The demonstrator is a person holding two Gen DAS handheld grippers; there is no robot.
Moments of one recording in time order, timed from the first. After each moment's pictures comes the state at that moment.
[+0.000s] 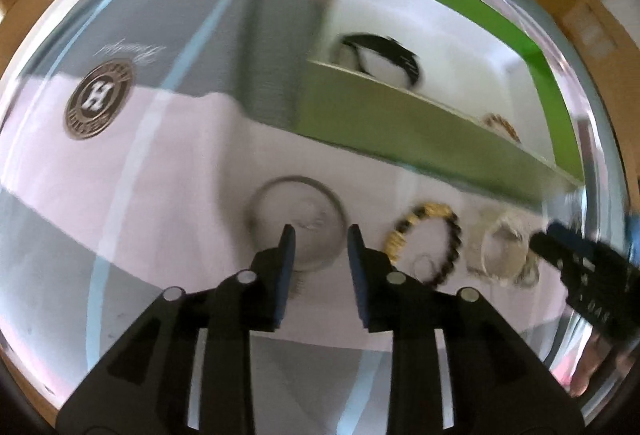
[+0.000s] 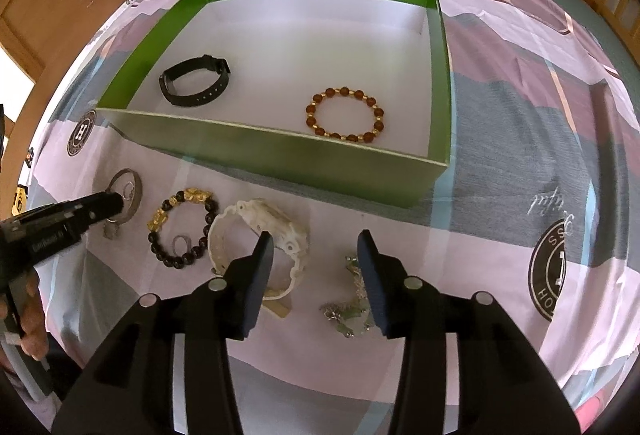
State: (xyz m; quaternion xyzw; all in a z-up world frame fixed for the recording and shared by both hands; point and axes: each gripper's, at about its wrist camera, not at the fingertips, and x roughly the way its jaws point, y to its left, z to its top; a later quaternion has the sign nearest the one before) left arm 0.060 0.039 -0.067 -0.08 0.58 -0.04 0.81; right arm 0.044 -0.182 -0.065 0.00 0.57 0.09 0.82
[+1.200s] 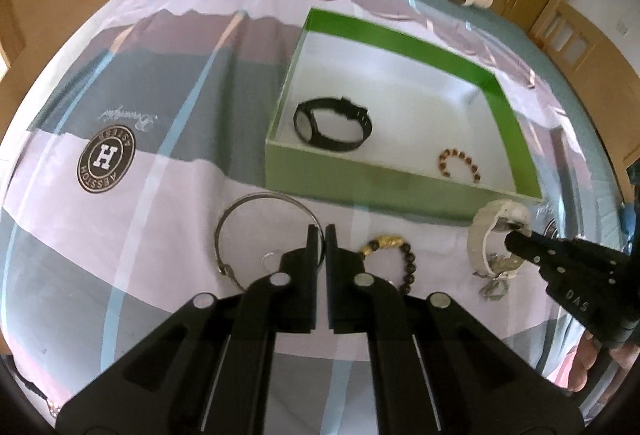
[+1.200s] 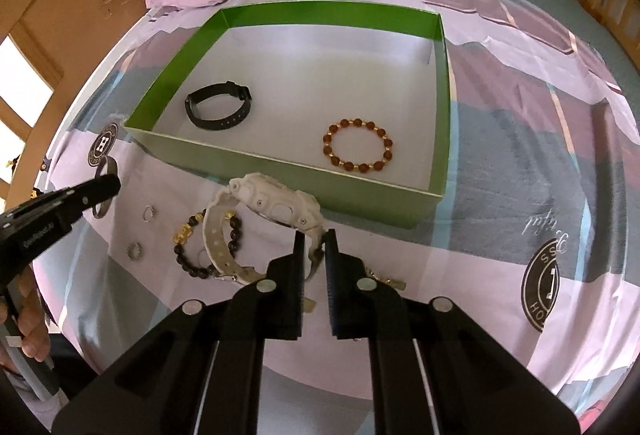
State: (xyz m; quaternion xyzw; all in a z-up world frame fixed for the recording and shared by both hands) left arm 0.041 0.027 -0.021 -0.07 0.50 -0.05 0.86; right arm 0.038 -0.178 -0.036 0.01 0.54 0.11 0.84
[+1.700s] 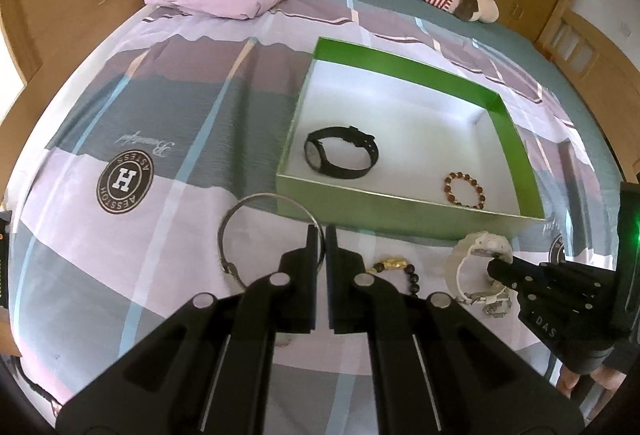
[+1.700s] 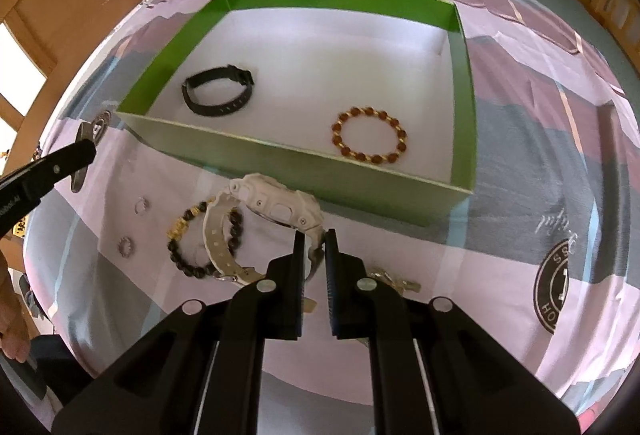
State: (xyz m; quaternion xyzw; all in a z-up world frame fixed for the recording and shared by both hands) left arm 0.043 0.027 -0.006 -0.06 0.48 -0.03 0.88; right arm 0.042 -0.162 -0.048 0.00 0.54 0.12 0.83
